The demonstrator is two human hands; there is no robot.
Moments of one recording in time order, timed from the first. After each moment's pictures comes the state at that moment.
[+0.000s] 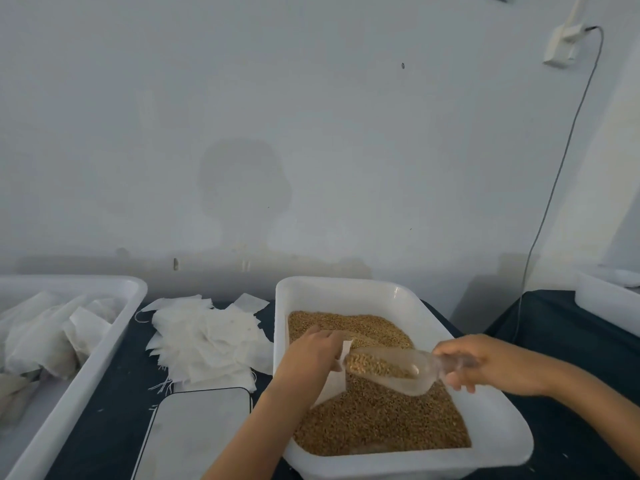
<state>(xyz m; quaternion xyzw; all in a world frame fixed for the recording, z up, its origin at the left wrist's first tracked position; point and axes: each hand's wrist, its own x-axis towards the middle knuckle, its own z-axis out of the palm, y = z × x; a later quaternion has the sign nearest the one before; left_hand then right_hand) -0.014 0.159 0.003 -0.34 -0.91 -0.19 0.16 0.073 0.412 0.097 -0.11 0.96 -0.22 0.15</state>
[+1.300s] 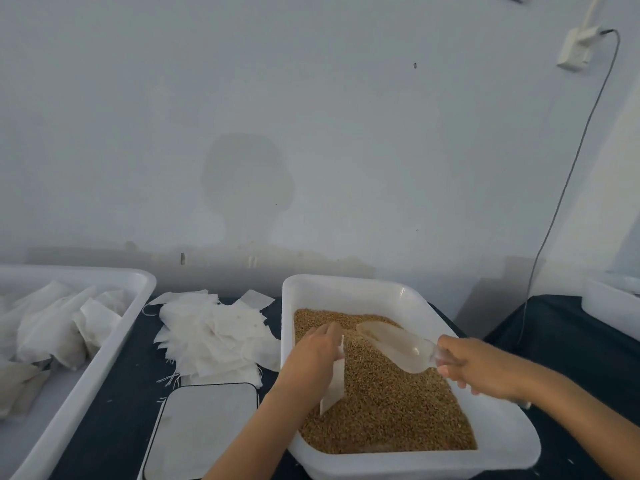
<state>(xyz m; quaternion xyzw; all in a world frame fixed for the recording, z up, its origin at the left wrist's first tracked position) -0.016 0.156 -0.006 -0.30 -0.90 -0.27 0.17 0.067 0.381 0.092 0.00 0.99 -0.08 0.14</state>
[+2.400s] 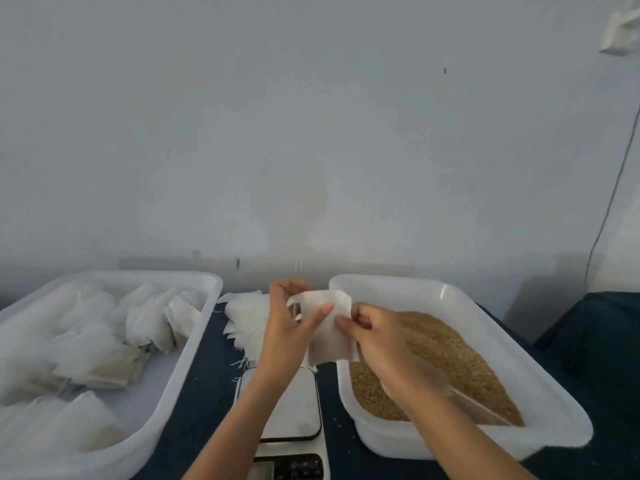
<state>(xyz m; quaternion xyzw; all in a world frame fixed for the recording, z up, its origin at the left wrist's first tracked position) 0.042 0.055 0.042 -0.15 -0.66 -0.70 0.23 0.062 0.186 0.061 -0.06 0.81 -0.57 -0.14</state>
